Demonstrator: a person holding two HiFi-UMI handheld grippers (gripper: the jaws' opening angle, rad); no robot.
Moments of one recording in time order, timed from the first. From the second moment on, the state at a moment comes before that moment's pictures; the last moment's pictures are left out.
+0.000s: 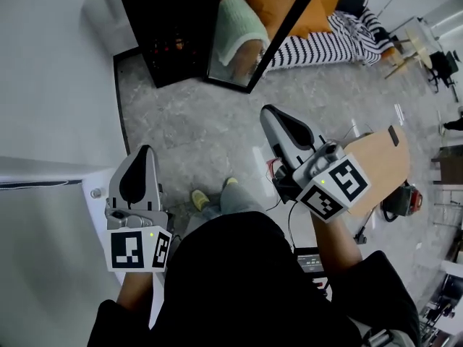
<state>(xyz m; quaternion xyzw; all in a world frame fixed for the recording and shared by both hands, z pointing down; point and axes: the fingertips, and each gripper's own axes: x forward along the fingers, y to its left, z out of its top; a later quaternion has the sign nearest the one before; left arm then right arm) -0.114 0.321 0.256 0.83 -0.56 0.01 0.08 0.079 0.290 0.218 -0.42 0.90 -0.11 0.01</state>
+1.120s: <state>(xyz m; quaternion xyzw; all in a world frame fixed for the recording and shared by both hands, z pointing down) -0.136 0.277 0.265 0.81 -0.58 0.02 0.07 0.037 0.238 0.252 -0.36 0.92 -0.14 0.01</state>
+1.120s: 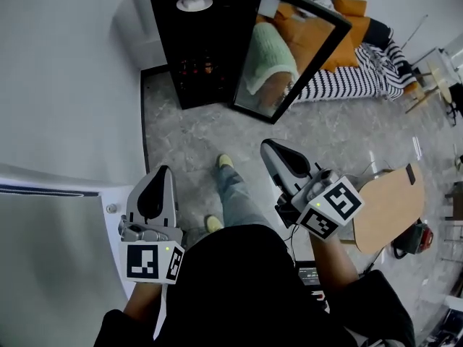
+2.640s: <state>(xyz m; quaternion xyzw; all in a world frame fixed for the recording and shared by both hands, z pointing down) -0.097 -0.053 0.270 0.81 -0.58 0.06 0.10 0.063 -0.089 0.290 -0.34 0.92 -0.19 -0.02</state>
